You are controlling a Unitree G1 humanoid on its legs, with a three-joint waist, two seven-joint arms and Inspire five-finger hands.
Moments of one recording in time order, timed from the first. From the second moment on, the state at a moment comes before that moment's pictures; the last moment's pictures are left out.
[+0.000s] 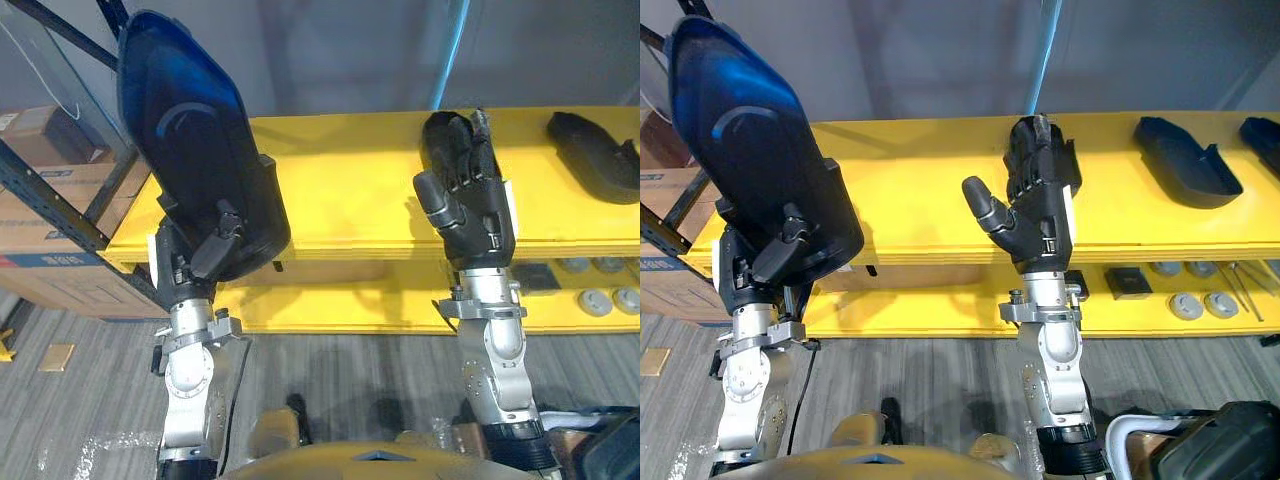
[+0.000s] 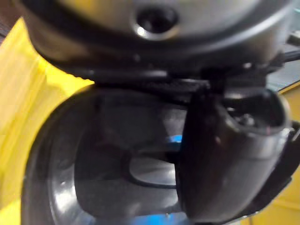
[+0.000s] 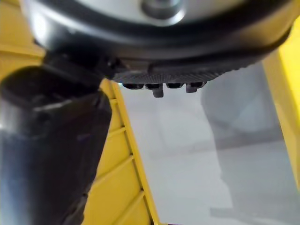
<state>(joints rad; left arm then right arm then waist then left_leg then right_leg) 0.18 0.05 0.04 -0.20 -0.20 -0.32 0.20 0.03 -0.16 0.08 -0.19 0.37 -0.42 0.05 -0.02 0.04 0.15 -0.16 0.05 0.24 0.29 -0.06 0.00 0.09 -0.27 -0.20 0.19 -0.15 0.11</state>
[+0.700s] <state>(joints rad) -0.10 0.16 0.00 0.04 -0.44 0.01 0.09 0.05 -0.14 0.10 -0.12 0.37 -0.36 0.13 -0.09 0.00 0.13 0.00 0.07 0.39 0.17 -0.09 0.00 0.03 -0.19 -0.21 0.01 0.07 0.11</state>
